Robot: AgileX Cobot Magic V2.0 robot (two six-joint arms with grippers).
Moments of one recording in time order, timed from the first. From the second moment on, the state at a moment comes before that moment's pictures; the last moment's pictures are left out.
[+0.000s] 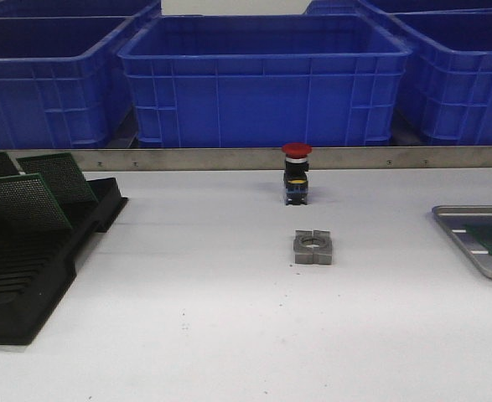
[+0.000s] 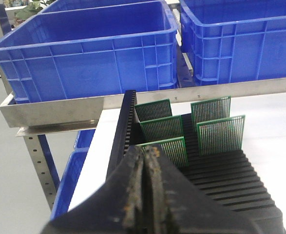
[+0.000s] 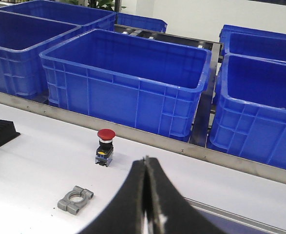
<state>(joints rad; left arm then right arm) 0.00 0.00 0.00 -0.05 0.15 0.11 0.04 0.18 -0.26 0.84 0.25 -0.91</state>
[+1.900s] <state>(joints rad) -0.02 0.00 0.00 -0.04 0.17 0.10 -0.02 -0.01 0.02 -0.11 0.08 0.08</state>
